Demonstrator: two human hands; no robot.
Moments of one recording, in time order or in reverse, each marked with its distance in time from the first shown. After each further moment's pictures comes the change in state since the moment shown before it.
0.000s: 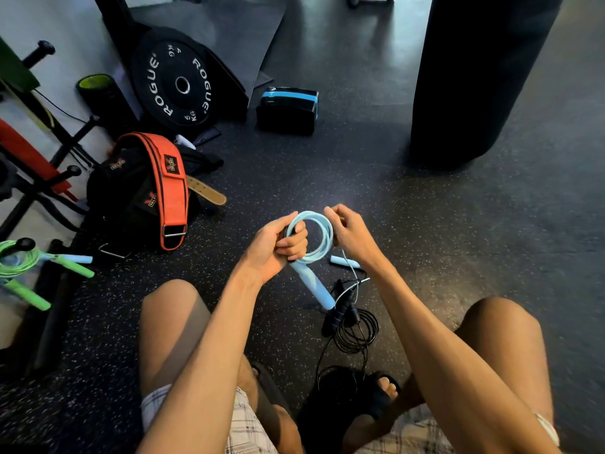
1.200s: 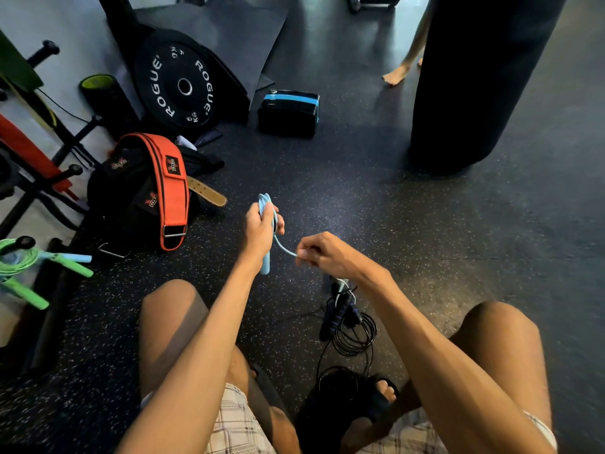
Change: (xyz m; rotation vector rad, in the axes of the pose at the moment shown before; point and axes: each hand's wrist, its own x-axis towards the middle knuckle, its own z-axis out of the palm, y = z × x) left_hand 0.028 0.002 -0.033 0.593 0.688 0.407; right_hand -0.019 -0.025 0.014 -0.348 -0.521 -0.124
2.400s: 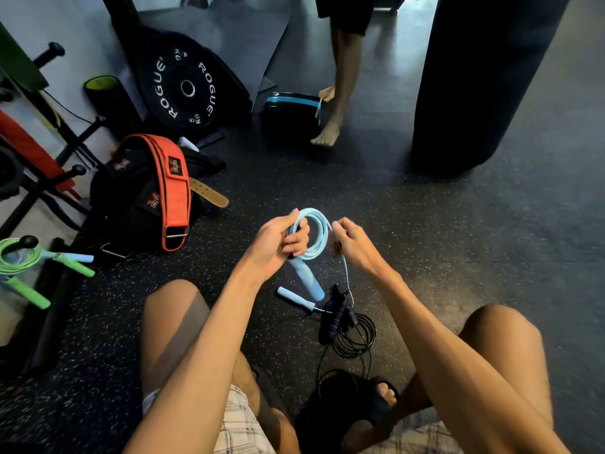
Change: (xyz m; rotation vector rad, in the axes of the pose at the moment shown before) left_hand -0.034 0.032 0.002 -0.499 -0.602 -0.320; right_hand 0.005 0.050 -0.005 0.301 0.449 0.226
